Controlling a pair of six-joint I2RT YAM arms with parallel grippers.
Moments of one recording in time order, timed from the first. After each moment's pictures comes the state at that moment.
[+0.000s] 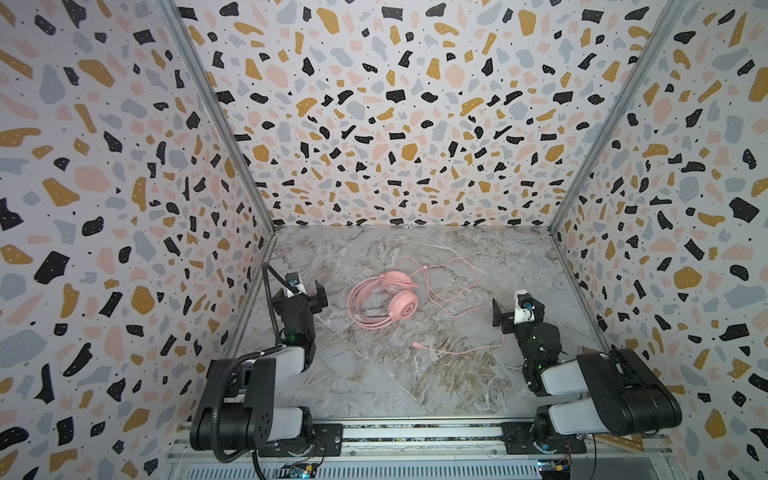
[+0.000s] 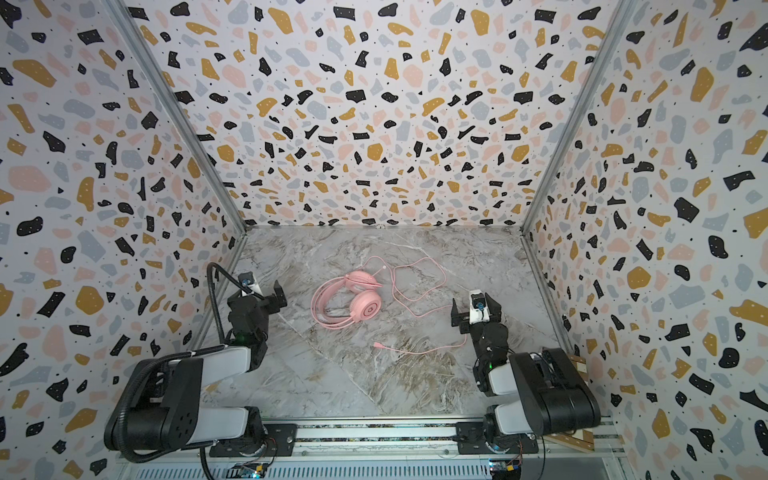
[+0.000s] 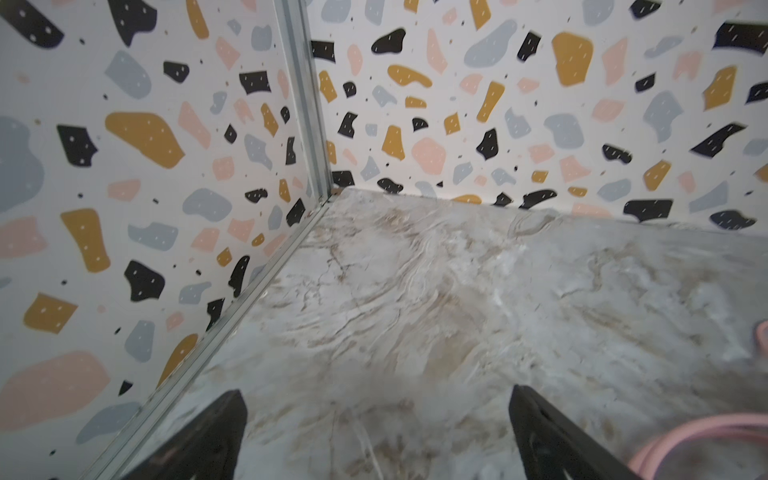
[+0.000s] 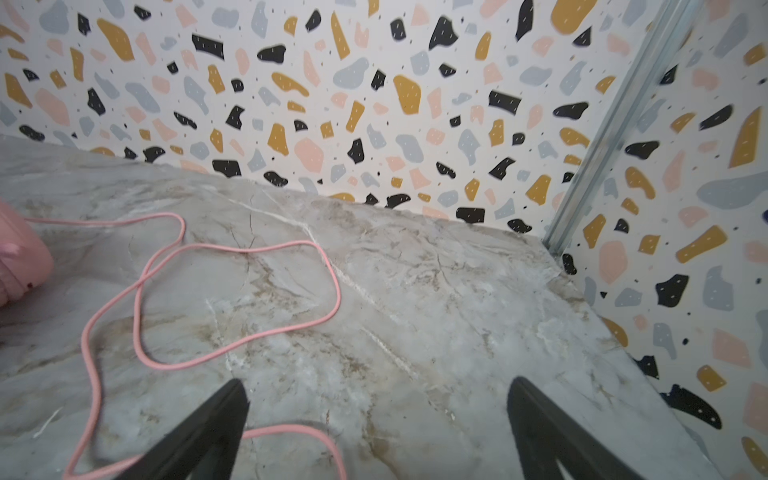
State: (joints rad) left arm 0.00 1.32 0.39 0.74 -0.28 -0.04; right arm 0.17 1.30 0.08 1.20 0.07 -0.15
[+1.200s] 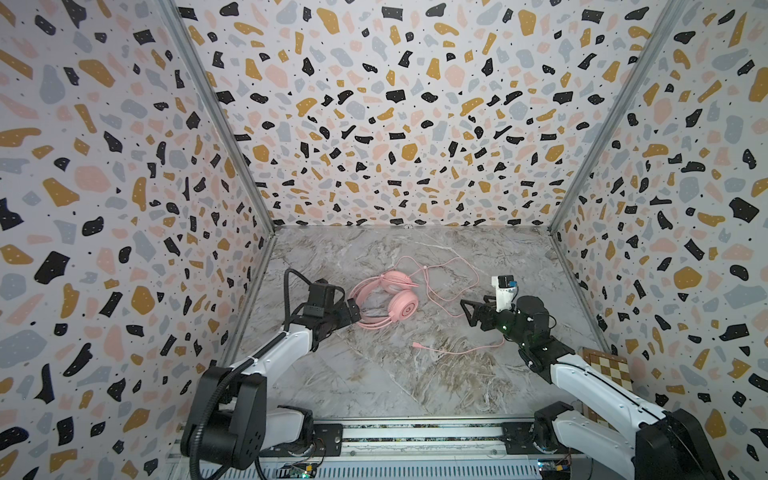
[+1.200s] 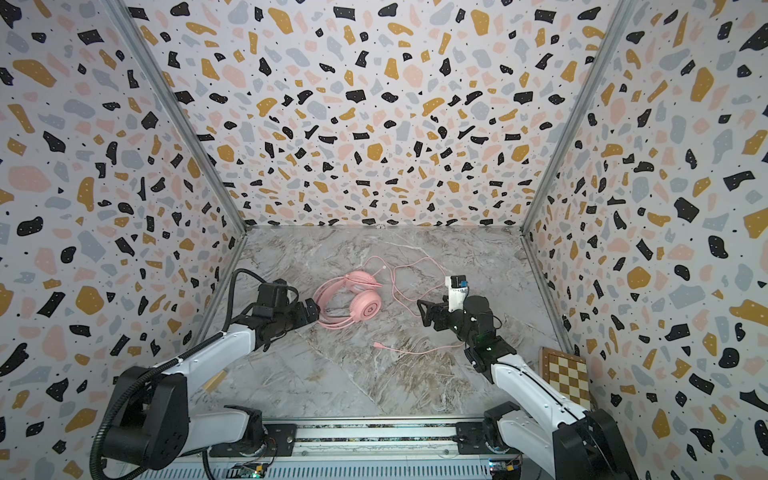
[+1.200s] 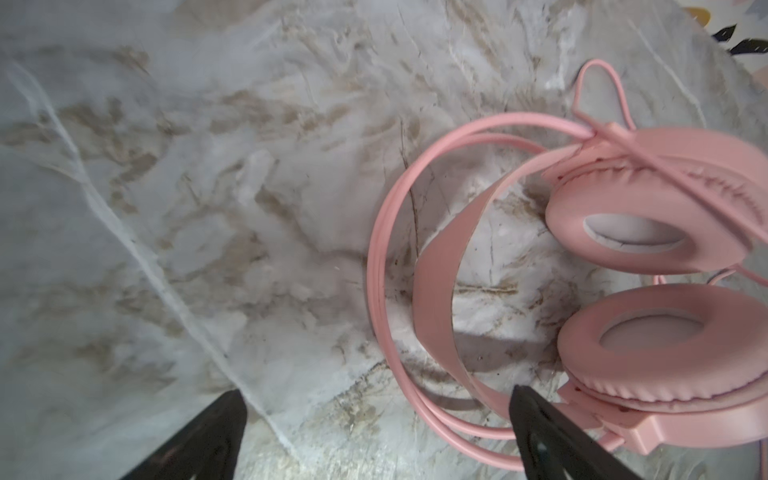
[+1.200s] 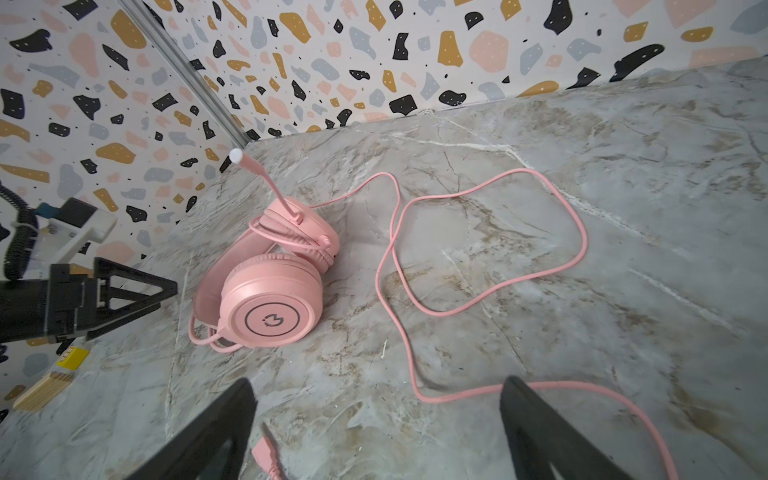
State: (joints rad) left arm -0.22 1.32 0.63 -0.23 0.07 -0.54; right arm 0.40 1.02 0.43 0.24 -0.22 0.33
